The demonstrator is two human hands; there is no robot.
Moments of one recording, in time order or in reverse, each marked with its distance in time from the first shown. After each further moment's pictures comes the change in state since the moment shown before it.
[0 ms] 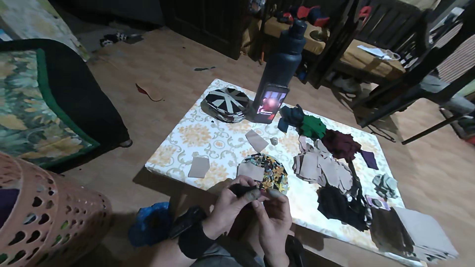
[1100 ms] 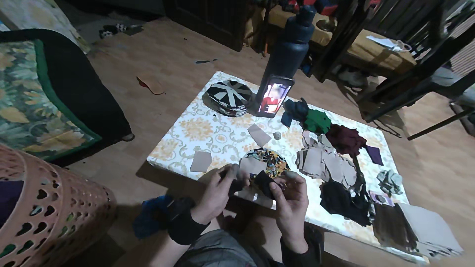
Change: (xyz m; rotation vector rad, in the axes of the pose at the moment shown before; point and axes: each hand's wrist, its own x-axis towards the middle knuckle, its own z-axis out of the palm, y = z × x) left_hand 0.010 0.022 -0.021 0.094 0.085 -0.131; right_hand 0.035 -0.009 -0.025 -0.112 -0.059 0.042
